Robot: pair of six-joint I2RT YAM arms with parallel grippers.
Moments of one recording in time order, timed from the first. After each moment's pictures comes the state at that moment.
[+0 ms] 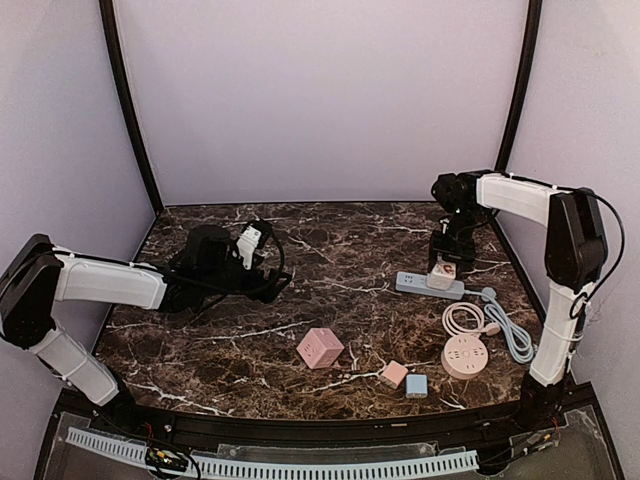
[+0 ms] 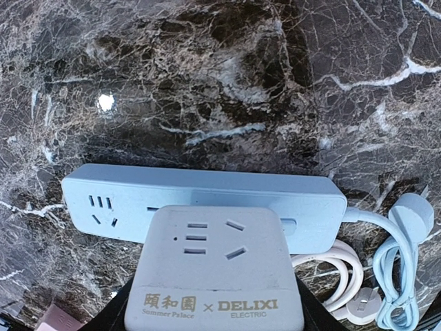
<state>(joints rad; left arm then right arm) -0.69 1.51 0.74 0.29 0.07 -0.05 0.31 1.93 1.56 -1.14 -0.05 0.55</state>
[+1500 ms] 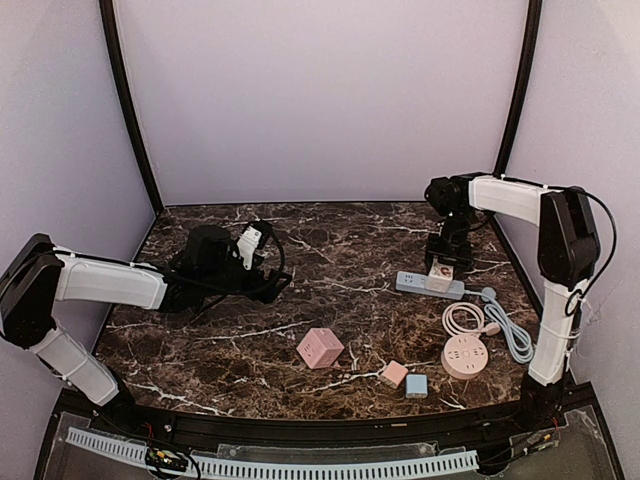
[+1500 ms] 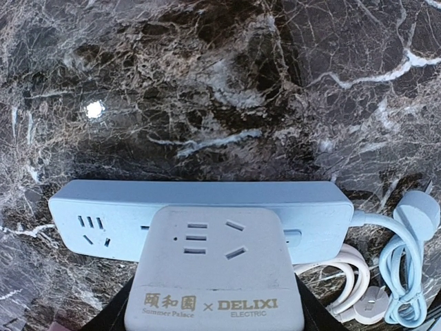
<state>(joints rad) -0.69 1.51 0.74 0.29 0.07 -0.04 0.34 1.98 1.58 -1.14 -0.01 0.62</state>
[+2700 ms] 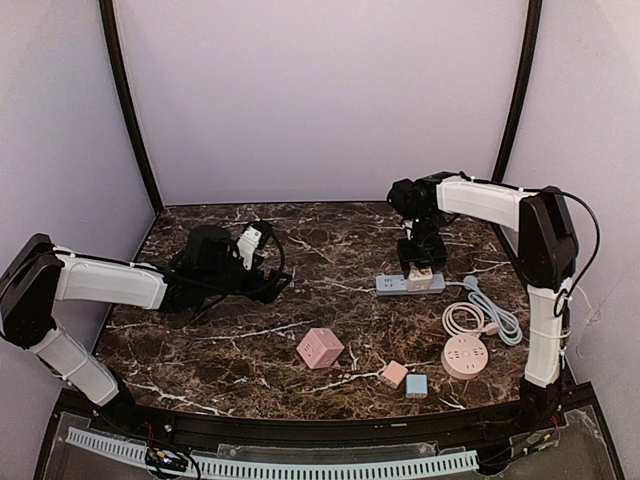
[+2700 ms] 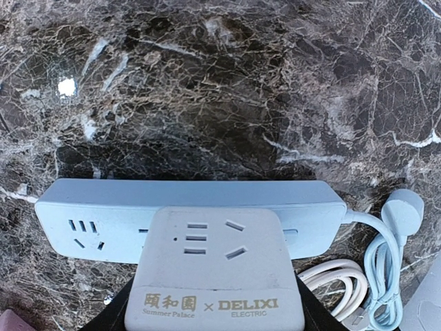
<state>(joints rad) -0.69 1.51 0.74 0.29 0.07 -0.04 0.53 2.06 1.71 -1.17 0.13 0.46</state>
